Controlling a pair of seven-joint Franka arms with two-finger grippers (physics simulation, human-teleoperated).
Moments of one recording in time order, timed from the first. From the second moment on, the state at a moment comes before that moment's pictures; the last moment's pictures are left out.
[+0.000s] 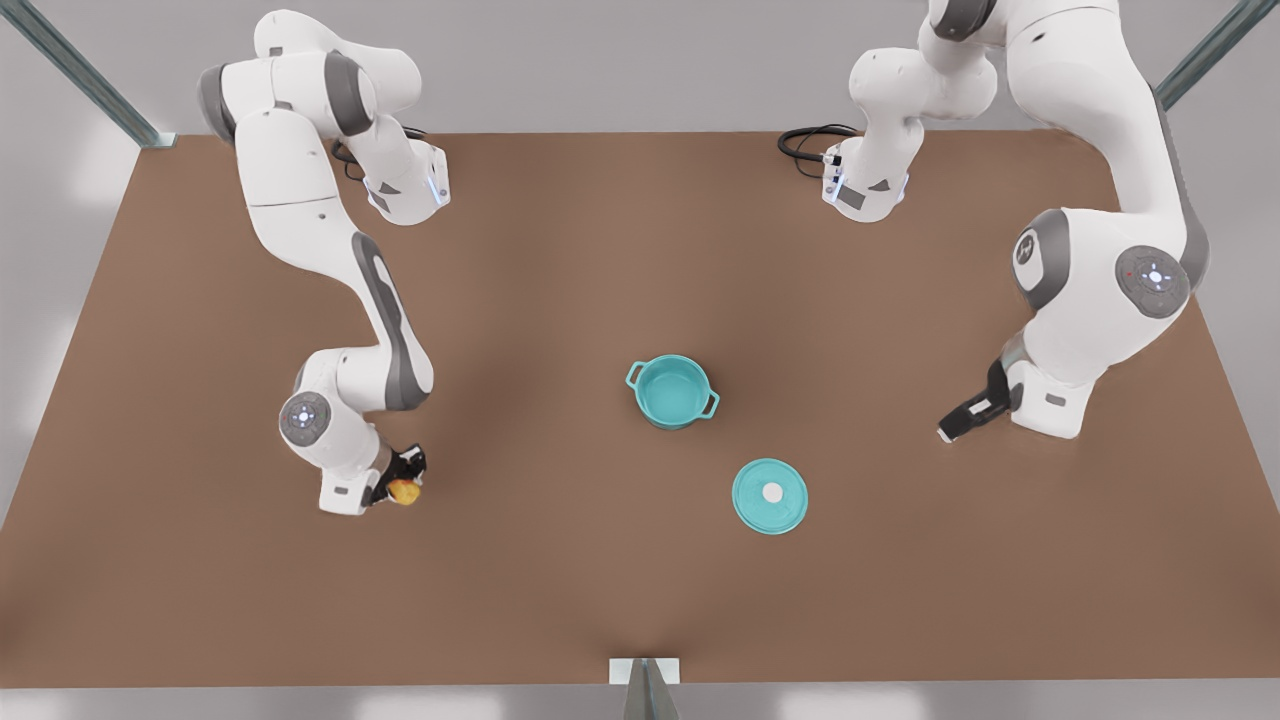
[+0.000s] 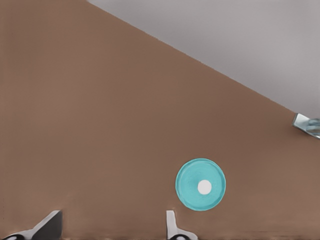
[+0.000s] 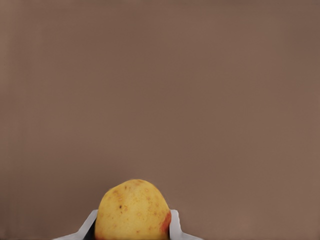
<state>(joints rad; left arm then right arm) -0.16 0.20 0.07 -1.58 -0.07 1.87 -0.51 0.26 0.58 -0.10 -1.72 0.16 2.39 -0.58</state>
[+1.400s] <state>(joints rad) -0.17 0.17 0.03 -1.54 -0.03 1.67 -0.07 0.79 0.74 0.02 -1.49 0.14 2.35 0.13</state>
